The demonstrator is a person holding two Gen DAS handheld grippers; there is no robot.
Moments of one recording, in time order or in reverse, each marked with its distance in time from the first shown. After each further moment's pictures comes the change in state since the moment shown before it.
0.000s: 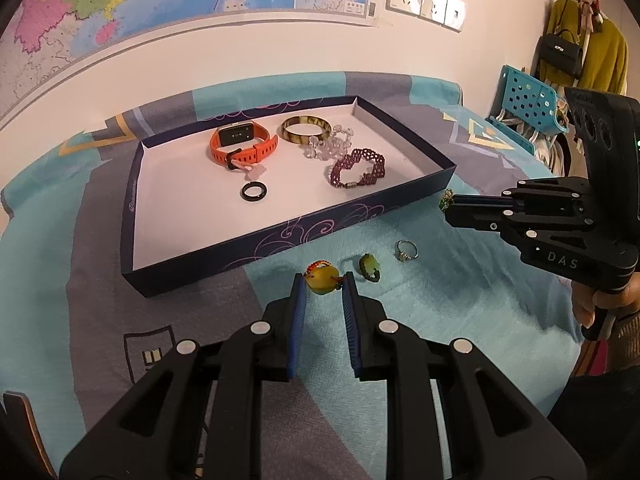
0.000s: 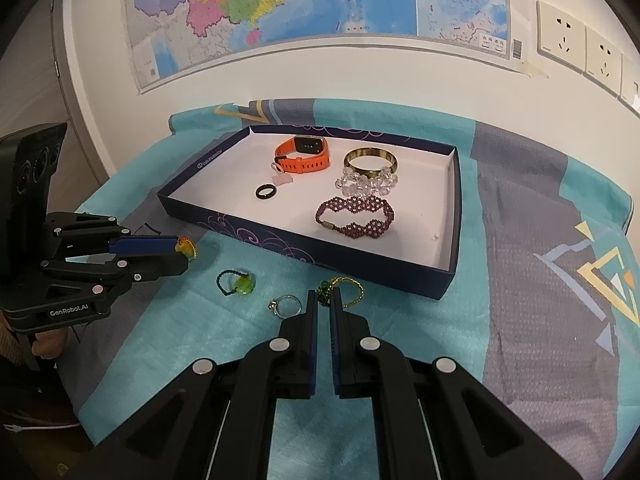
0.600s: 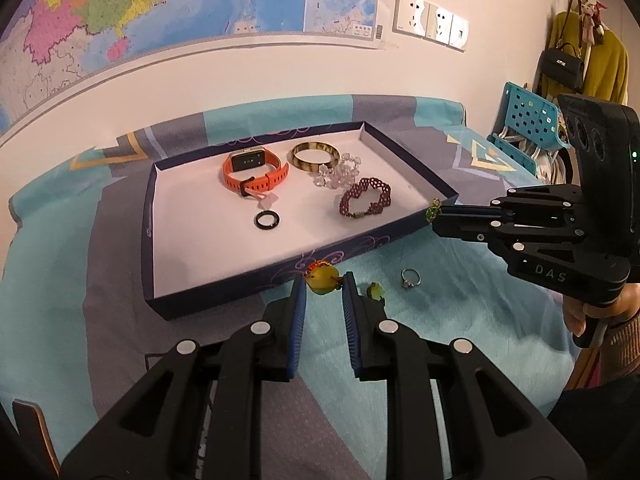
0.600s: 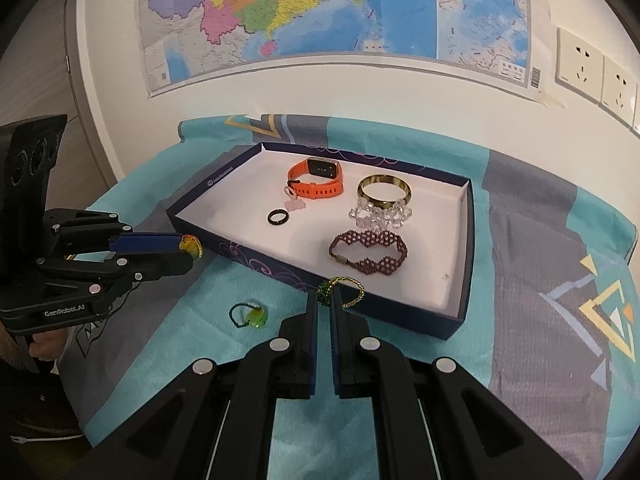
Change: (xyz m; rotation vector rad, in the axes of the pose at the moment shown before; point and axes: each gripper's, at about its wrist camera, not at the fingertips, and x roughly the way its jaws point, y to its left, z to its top) left arm -0.013 0.006 0.015 -0.009 -0.052 0.013; right arm 0.002 0.011 0.021 -0.049 -0.031 0.009
